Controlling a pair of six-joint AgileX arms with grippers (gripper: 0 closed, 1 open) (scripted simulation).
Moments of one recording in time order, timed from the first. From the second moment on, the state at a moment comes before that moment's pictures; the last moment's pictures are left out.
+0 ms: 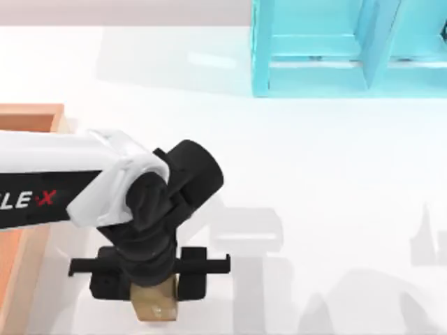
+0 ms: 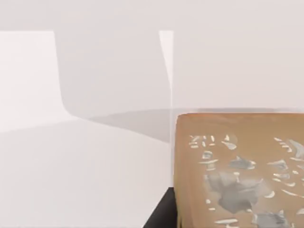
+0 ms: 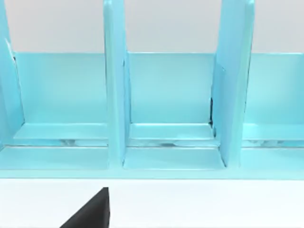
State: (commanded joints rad) left arm -0.75 1.70 0.94 -0.81 0.00 -0.73; right arm 0.00 0.00 0.00 0.00 0.00 0.00
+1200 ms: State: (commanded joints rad) left arm -0.75 1.70 0.94 -0.81 0.00 -0.73; right arm 0.00 0.00 0.00 0.00 0.00 0.00
